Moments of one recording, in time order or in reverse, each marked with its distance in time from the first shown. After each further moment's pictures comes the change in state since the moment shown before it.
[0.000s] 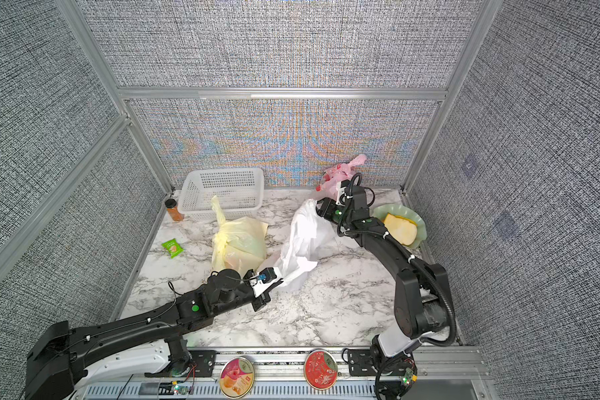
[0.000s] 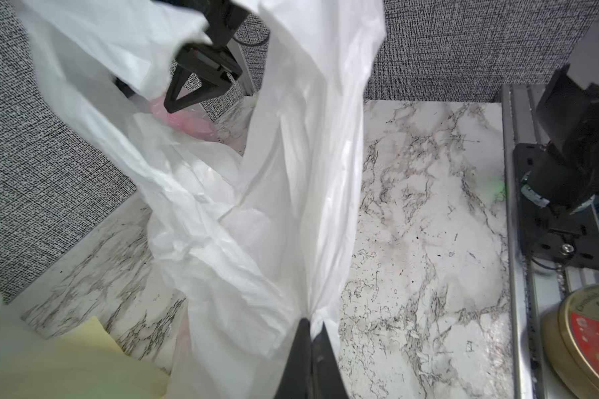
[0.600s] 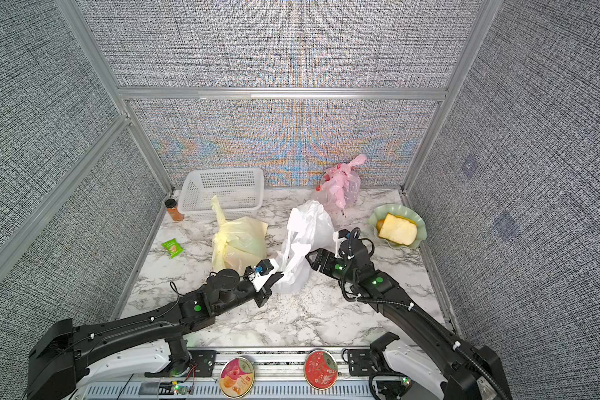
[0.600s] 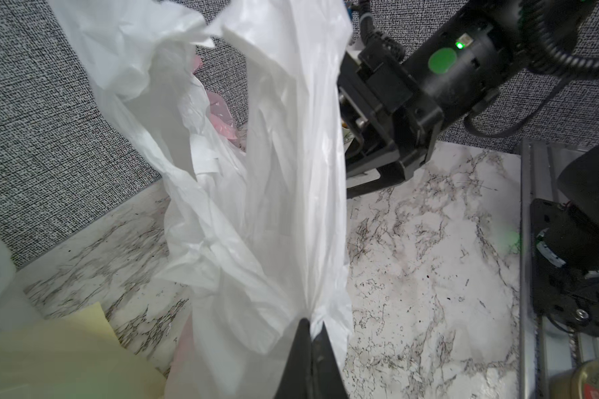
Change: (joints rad) left arm 0.000 0.013 -0.013 0.082 -0.025 -0.092; right arm 0.261 -0.460 -0.459 -0.081 0.145 0.212
